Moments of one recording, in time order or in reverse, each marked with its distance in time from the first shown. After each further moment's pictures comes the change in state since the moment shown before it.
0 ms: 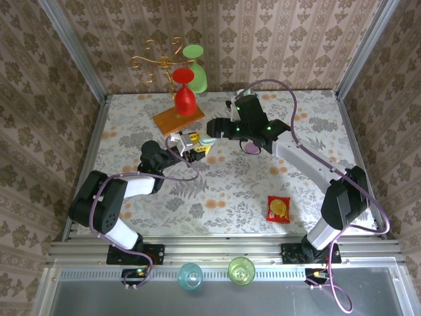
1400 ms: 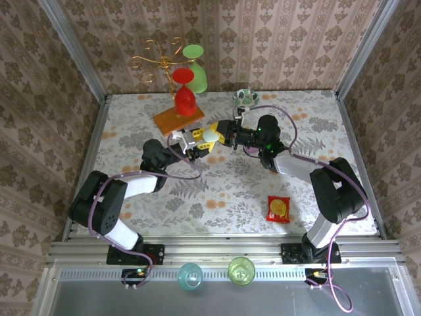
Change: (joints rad) left arm -0.040 -0.006 0.046 0.034 -0.013 -0.017; right arm -0.116 0.066 -0.459 1.218 -0.557 0.915
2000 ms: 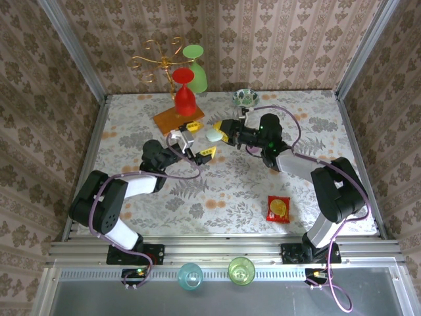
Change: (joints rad) left arm 0.008 0.006 -0.027 -0.005 -0.061 -0.010; right arm -0.048 0.000 -0.006 -0.099 0.036 -0.068
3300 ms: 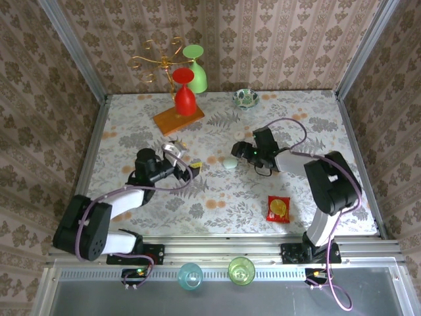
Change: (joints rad) left arm 0.089 -0.269 -0.166 -0.515 -0.167 0.111; right arm -0.027 0.061 -0.026 -0.682 0.576 -0.663
